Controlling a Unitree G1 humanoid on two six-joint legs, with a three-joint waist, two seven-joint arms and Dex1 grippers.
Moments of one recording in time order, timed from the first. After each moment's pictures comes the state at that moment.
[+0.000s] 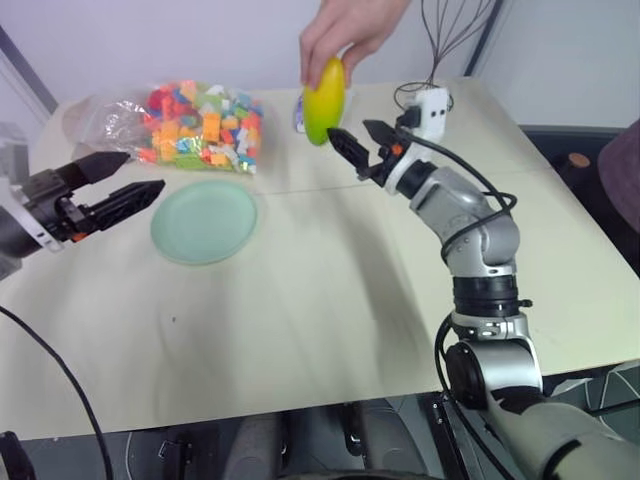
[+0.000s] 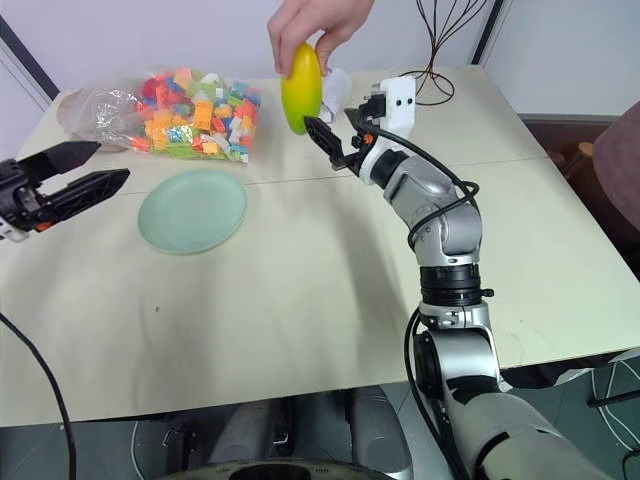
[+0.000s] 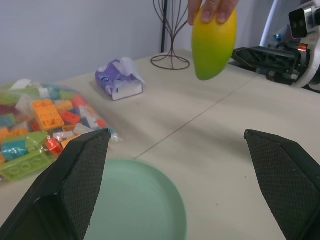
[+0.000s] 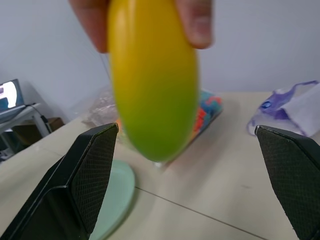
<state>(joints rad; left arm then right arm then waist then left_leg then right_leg) -0.27 0.94 0.57 -0.17 -0.88 0.72 -0.87 -0.83 -0.16 -0.12 0.10 0.48 0.61 0.42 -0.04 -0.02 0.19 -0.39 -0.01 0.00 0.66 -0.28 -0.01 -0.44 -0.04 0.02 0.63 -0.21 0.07</state>
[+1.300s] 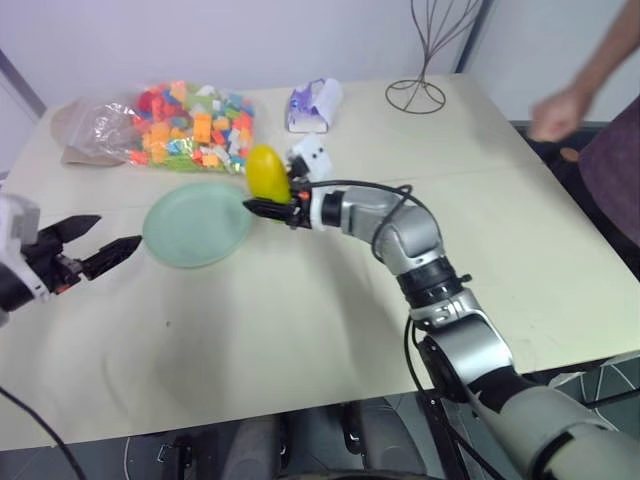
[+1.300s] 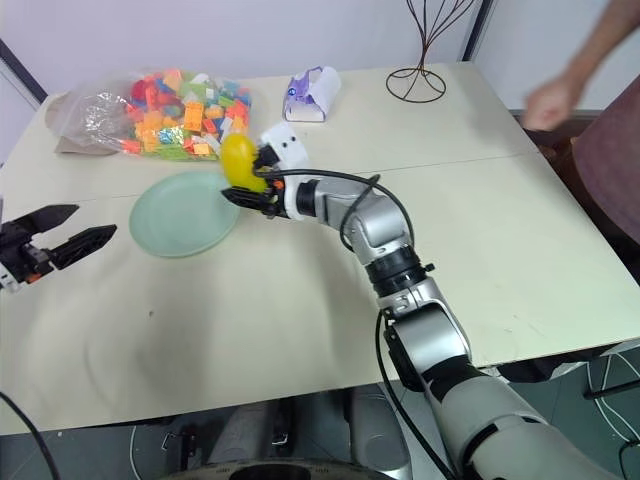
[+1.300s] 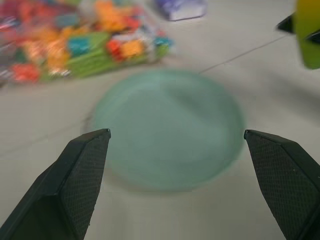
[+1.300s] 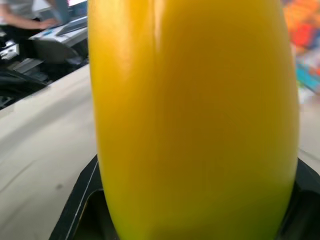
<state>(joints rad) 0.07 0.88 0.68 -0.17 -0.69 0.63 -0.78 -1.03 -0.01 0.20 0.45 0.33 0.58 0.68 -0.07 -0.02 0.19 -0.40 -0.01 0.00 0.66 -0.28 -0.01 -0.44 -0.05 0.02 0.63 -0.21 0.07</state>
